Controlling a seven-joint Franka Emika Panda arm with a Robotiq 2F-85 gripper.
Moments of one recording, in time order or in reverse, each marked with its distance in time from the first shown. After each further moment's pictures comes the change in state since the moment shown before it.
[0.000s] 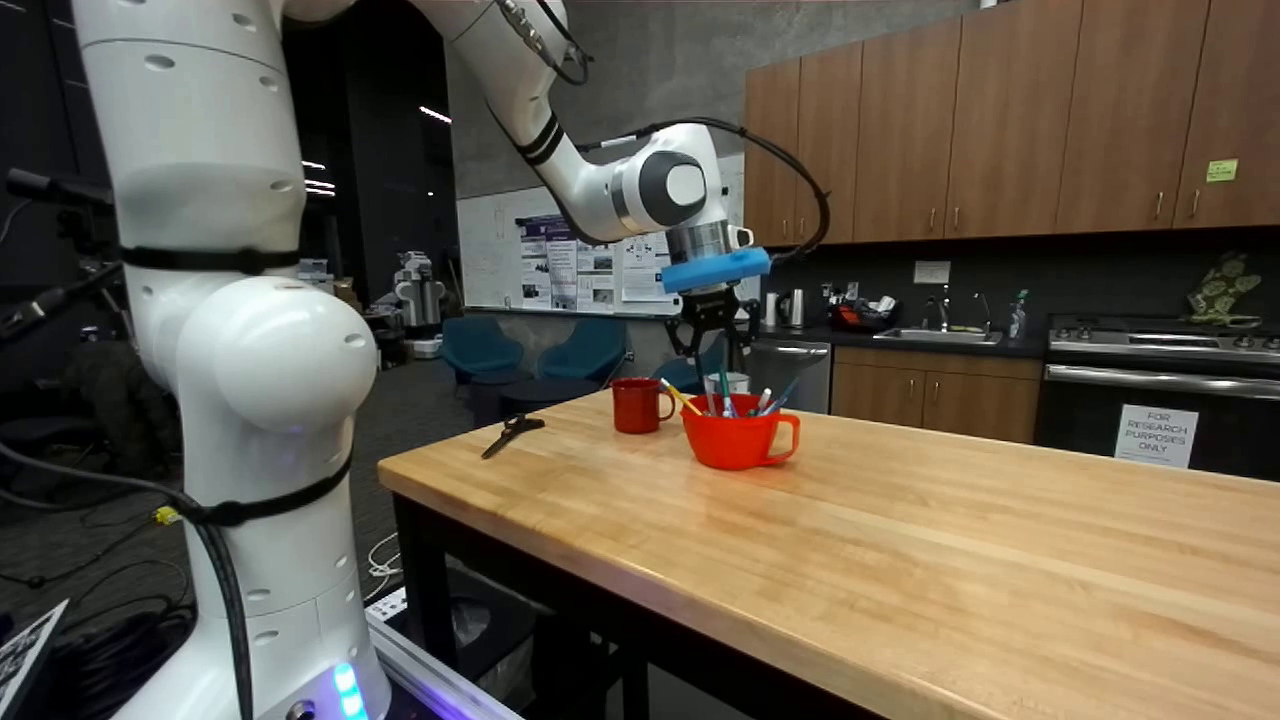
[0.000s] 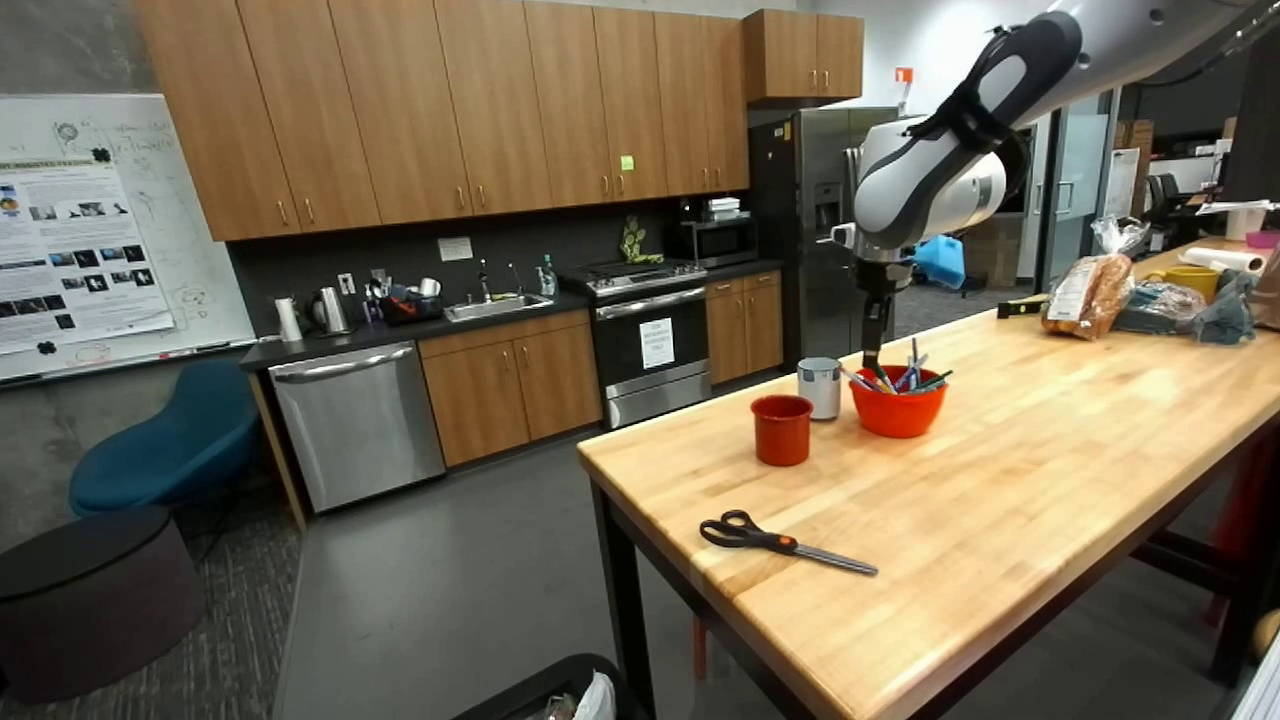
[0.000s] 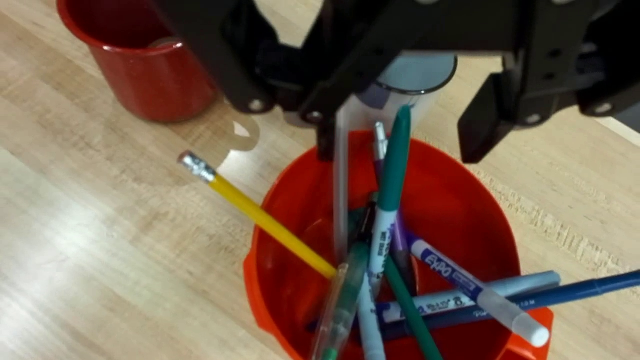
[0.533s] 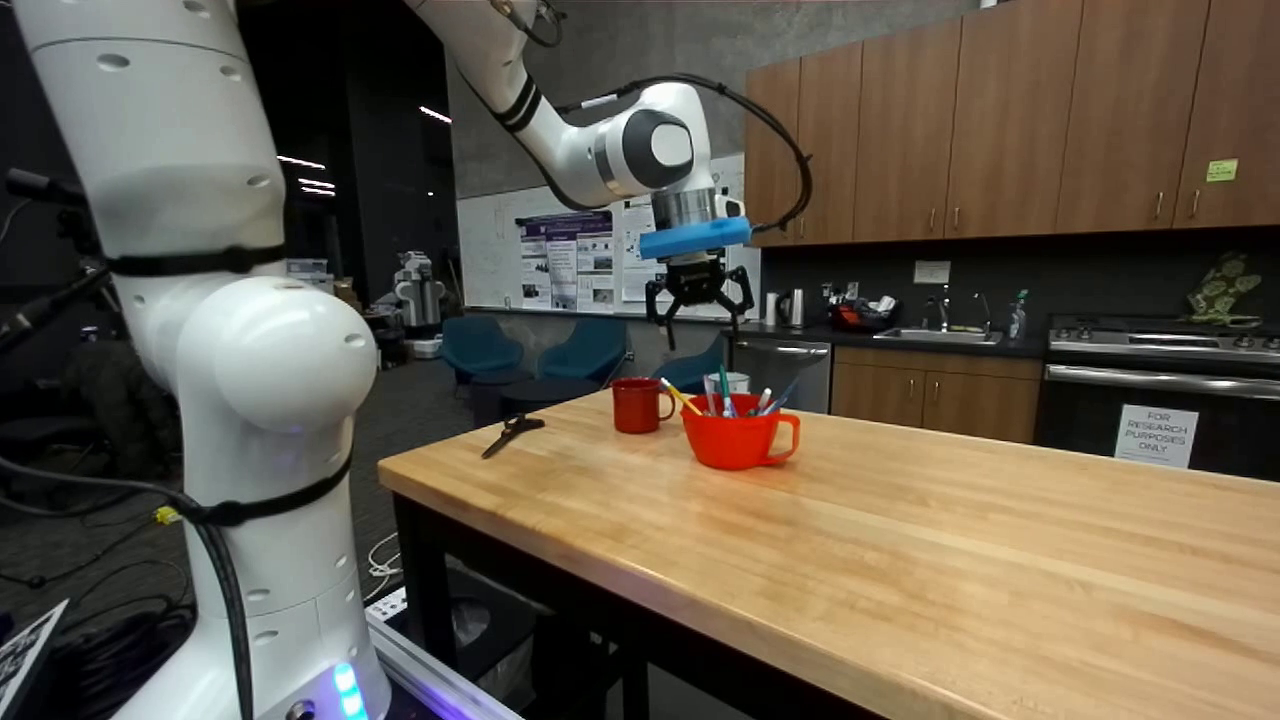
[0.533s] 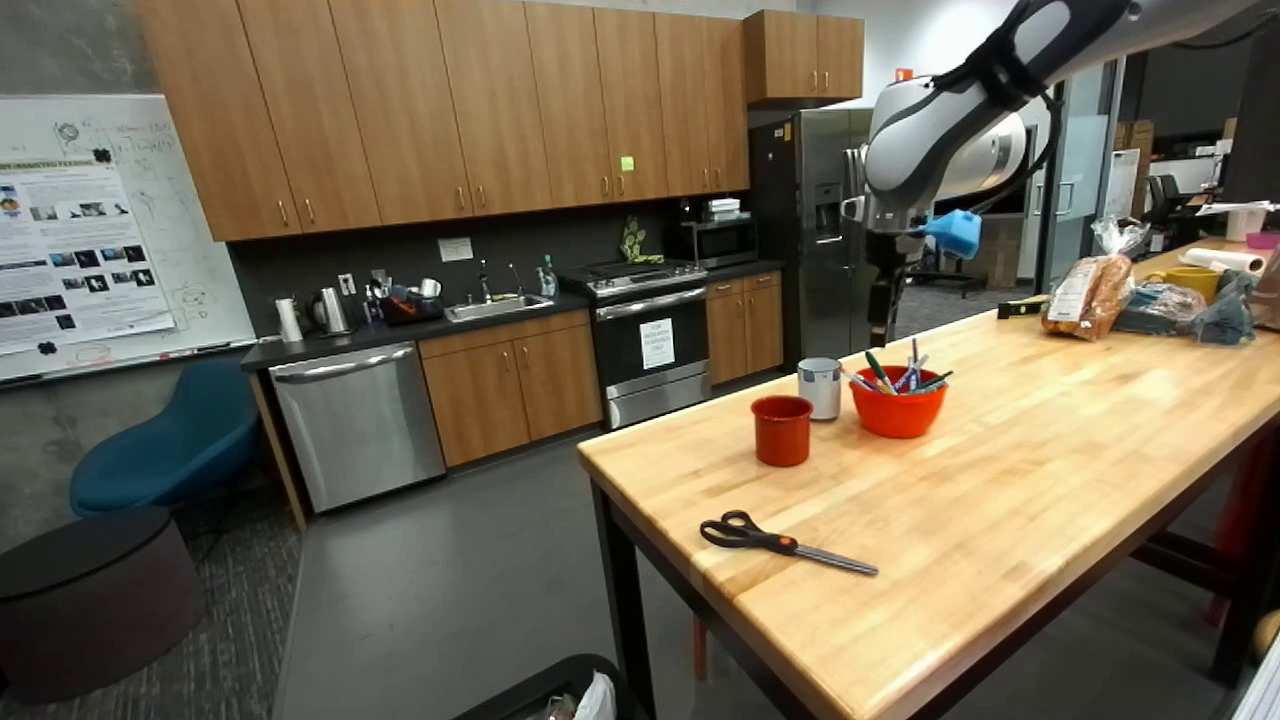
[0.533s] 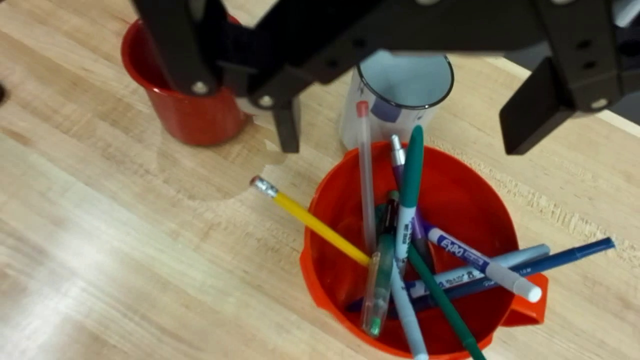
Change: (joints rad) arm 0.002 -0.116 0.013 -0.012 0.011 -0.140 0.078
